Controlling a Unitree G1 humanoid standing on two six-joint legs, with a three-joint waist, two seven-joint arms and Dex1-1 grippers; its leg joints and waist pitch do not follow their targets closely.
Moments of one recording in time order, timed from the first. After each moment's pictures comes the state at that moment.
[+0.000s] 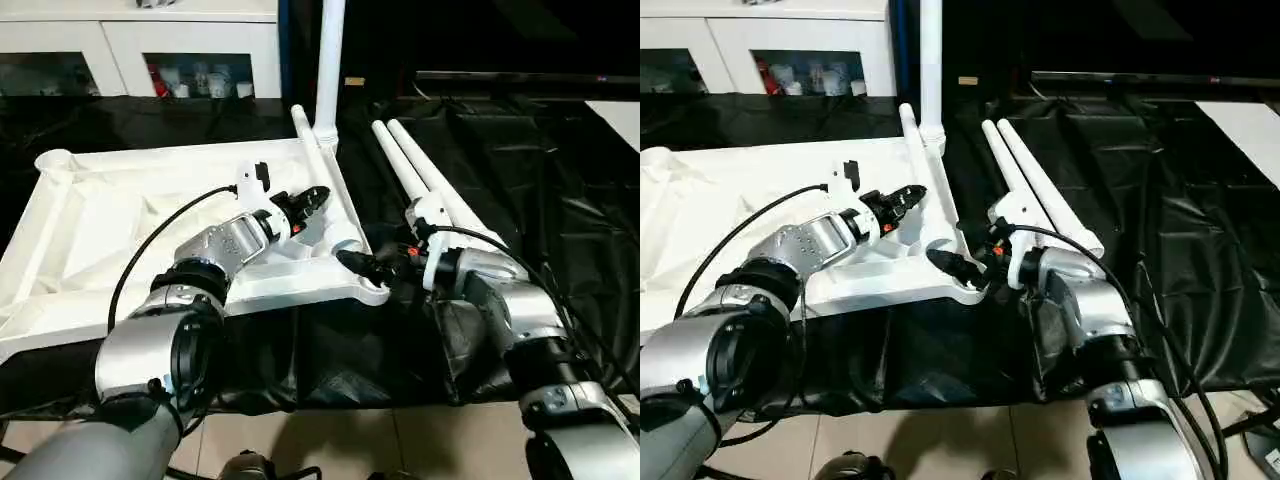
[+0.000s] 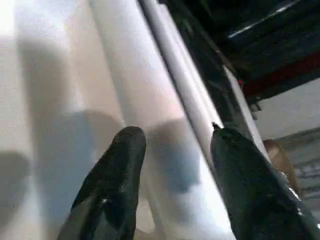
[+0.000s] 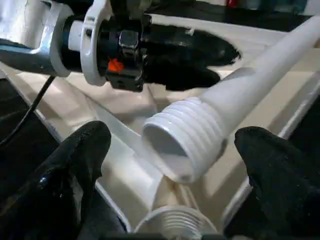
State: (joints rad) left arm -1.05 0.10 0.44 1.26 -0.44 0.42 -0.47; right arm -0.57 -0.25 0.05 0.50 0.20 0.24 0.95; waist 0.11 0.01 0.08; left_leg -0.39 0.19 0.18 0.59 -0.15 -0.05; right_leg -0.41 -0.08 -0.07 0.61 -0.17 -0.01
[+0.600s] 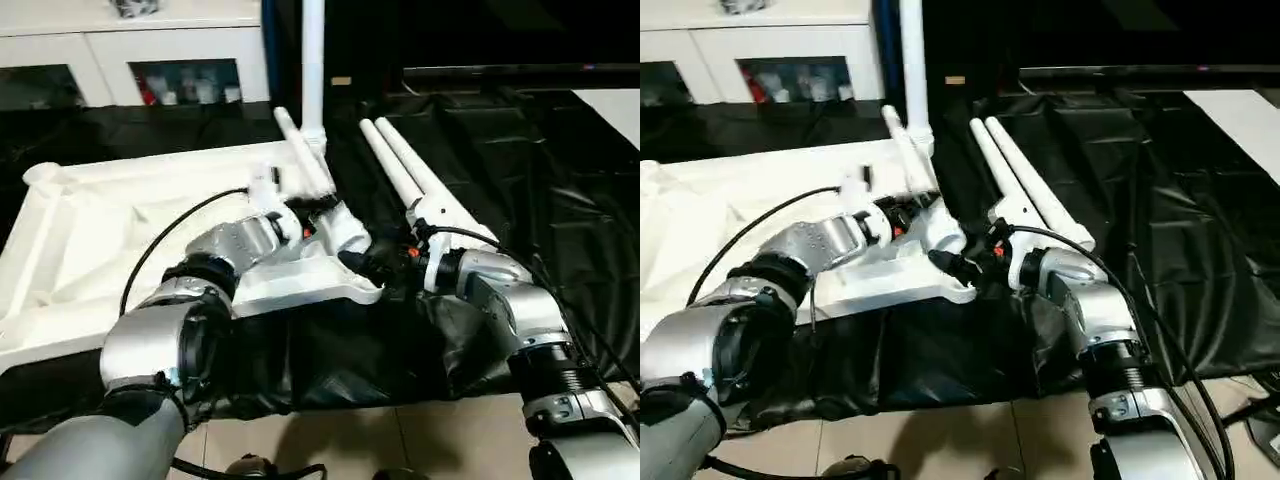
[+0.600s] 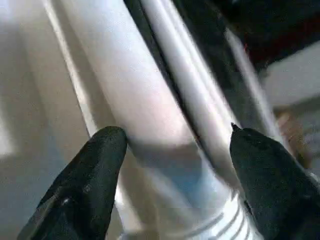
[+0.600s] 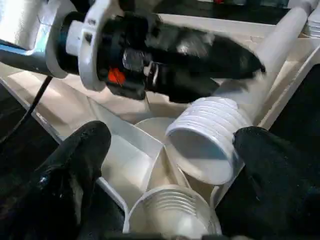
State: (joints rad) left arm -1.09 0.08 0.35 1.31 -0.34 0.42 -0.49; right arm -0.55 -0.25 0.06 0.44 0.20 0.30 0.92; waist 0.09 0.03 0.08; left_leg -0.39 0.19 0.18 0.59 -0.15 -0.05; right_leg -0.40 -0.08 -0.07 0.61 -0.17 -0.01
